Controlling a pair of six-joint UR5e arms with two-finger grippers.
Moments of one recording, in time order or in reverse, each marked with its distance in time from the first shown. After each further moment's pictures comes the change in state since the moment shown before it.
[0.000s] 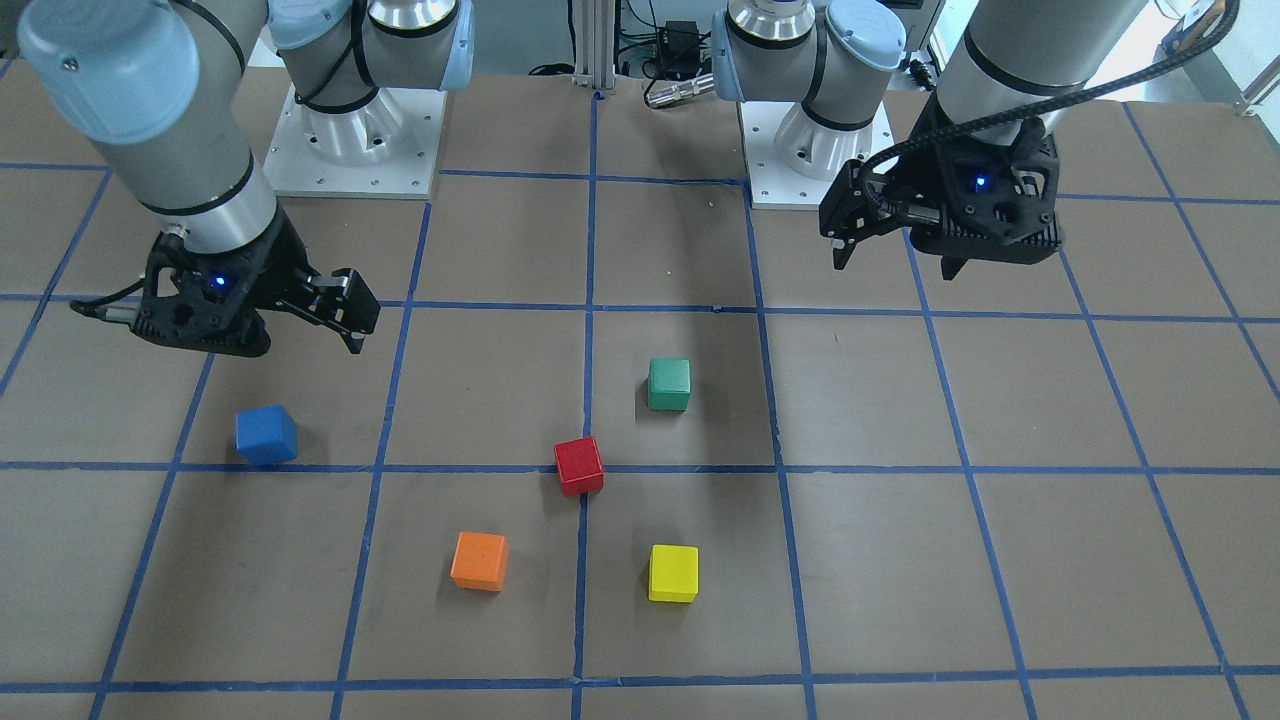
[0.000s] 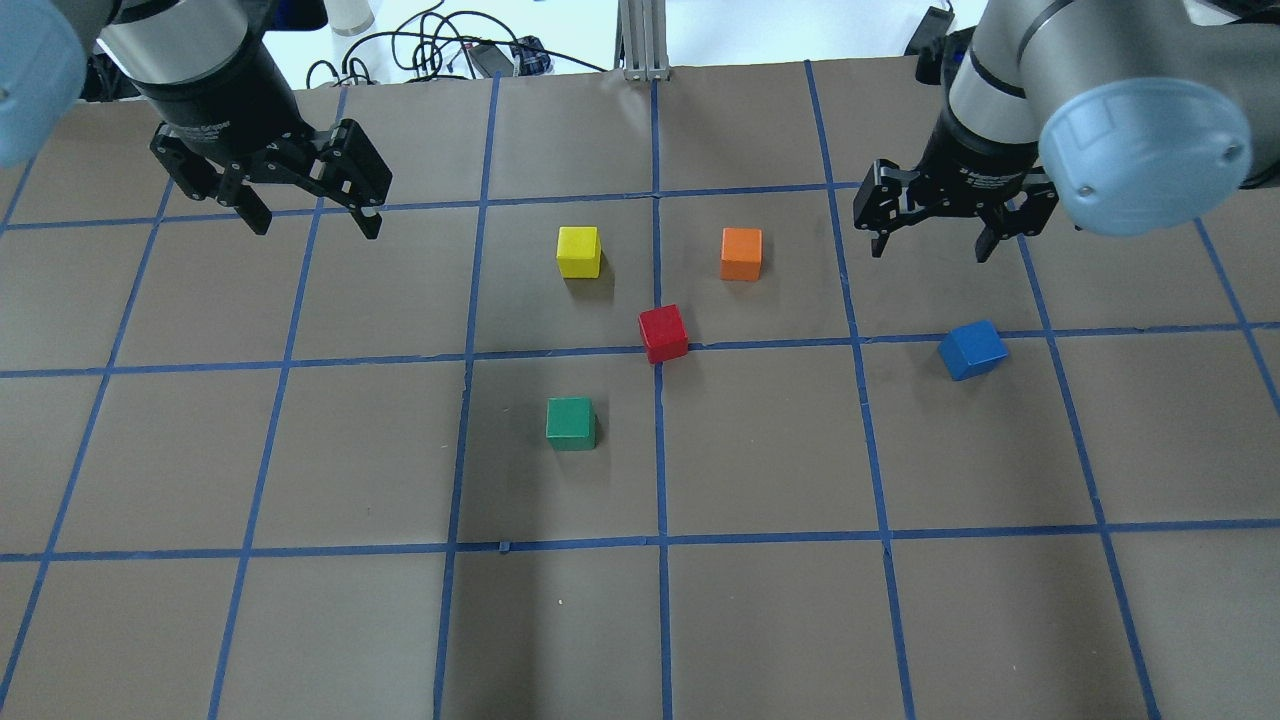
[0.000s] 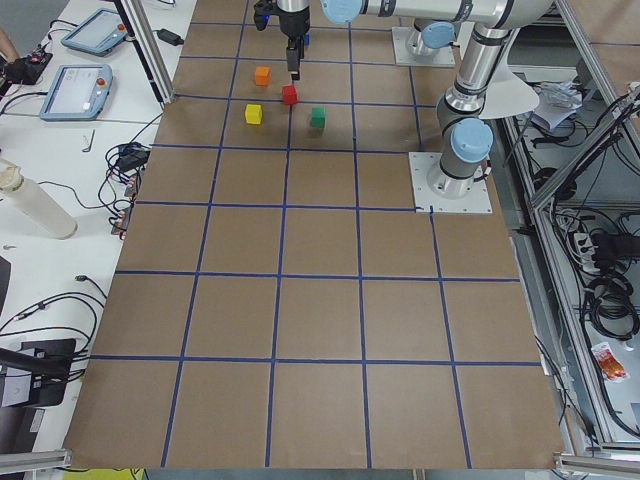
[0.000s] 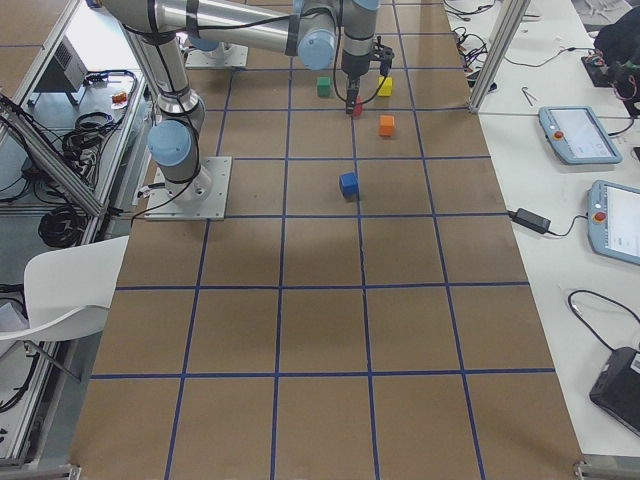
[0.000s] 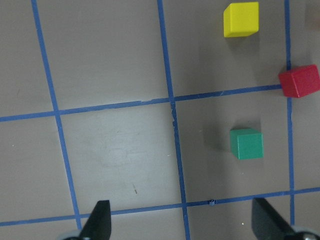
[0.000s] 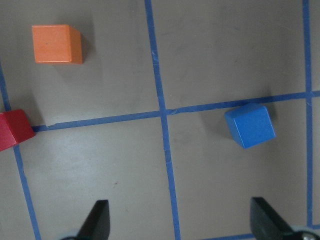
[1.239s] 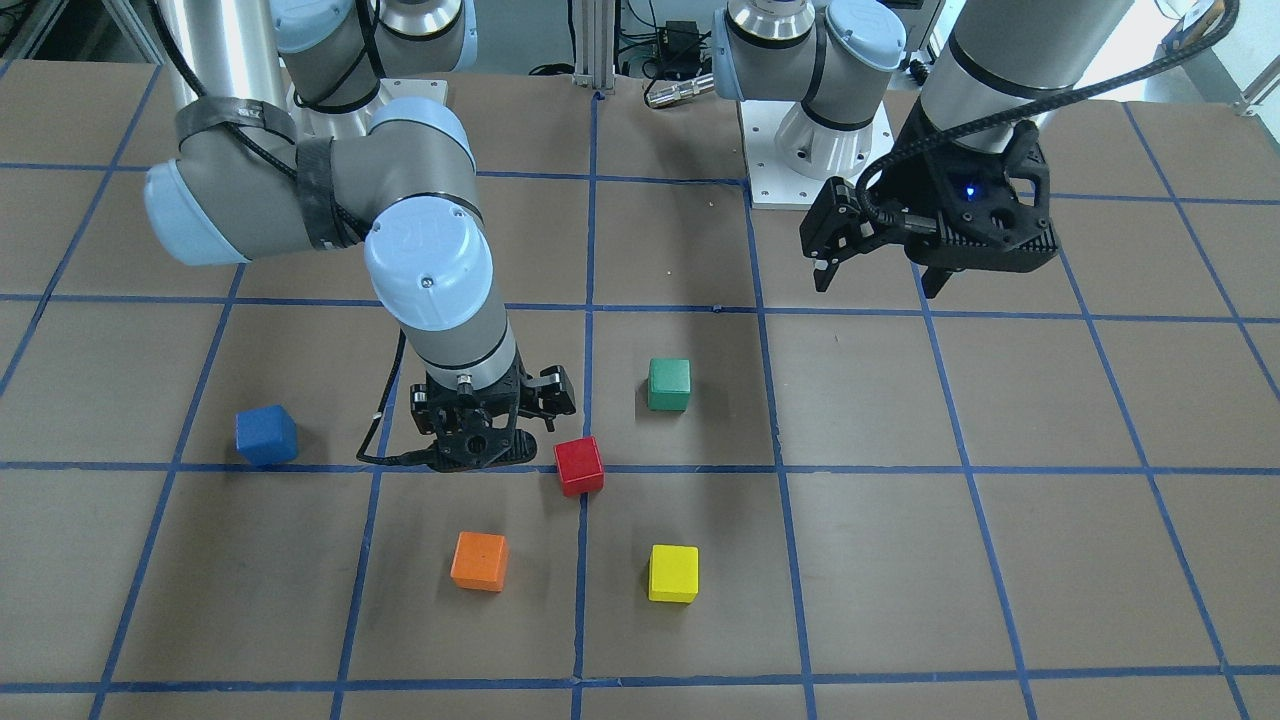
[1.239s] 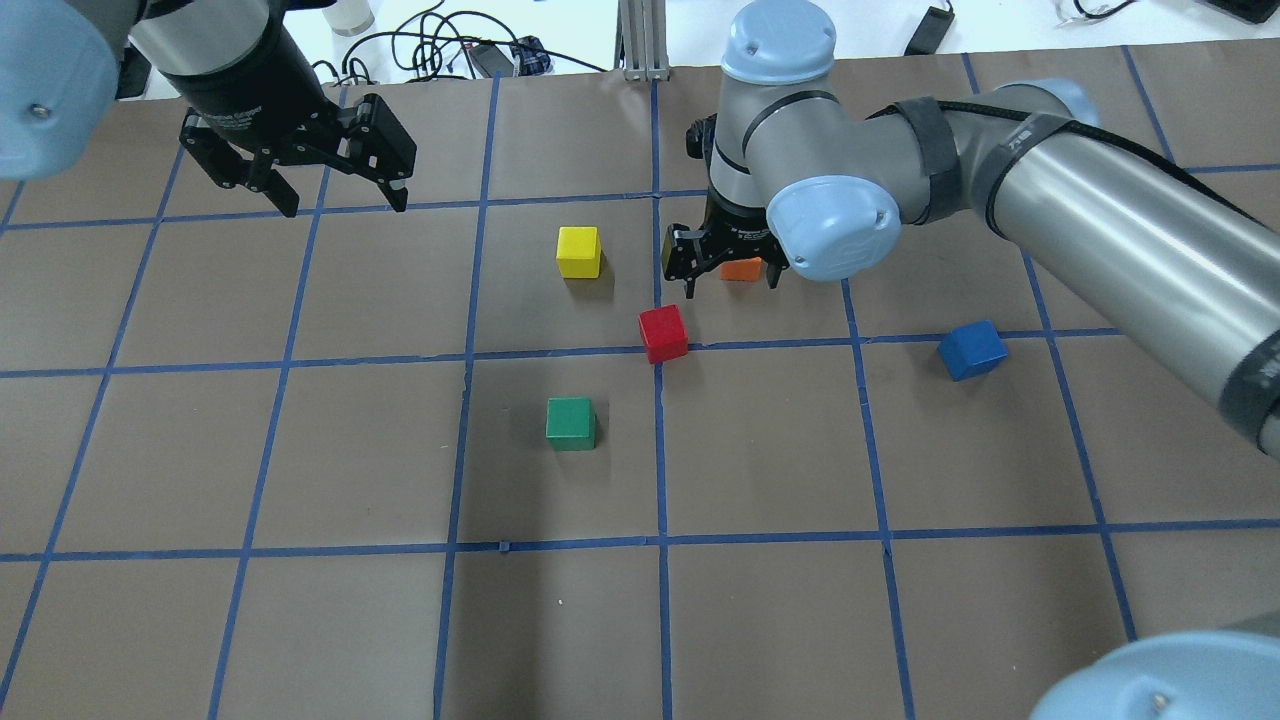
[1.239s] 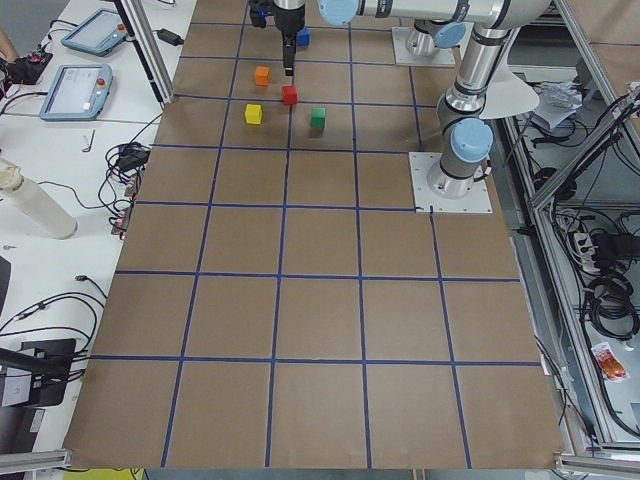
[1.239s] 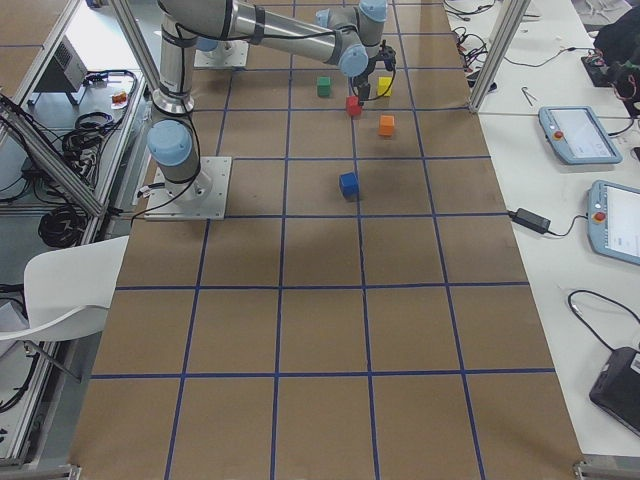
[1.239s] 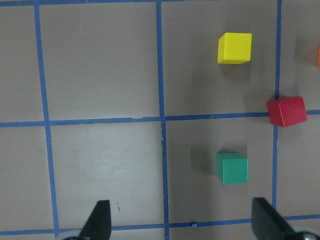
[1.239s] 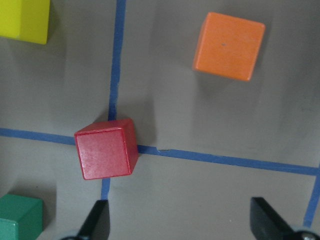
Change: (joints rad) left arm -0.018 -0.002 -0.018 0.089 -0.028 -0.067; right arm 0.243 0.282 -0.063 -0.209 0.078 0.013
